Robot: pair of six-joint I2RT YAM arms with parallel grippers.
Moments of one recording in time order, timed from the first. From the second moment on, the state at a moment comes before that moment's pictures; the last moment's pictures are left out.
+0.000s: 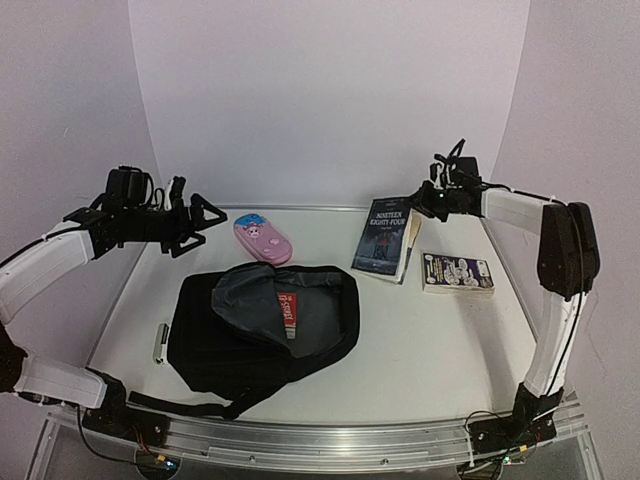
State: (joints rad) left arm -0.31 1.20 1.02 -0.36 0.55 -0.69; right arm 0.20 2.01 1.60 -0.18 -0.34 0.53
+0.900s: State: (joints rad) left arm -0.47 1.51 1.22 -0.01 0.81 -0.63; right arm 0.70 1.68 1.66 -0.14 -0.39 0.63
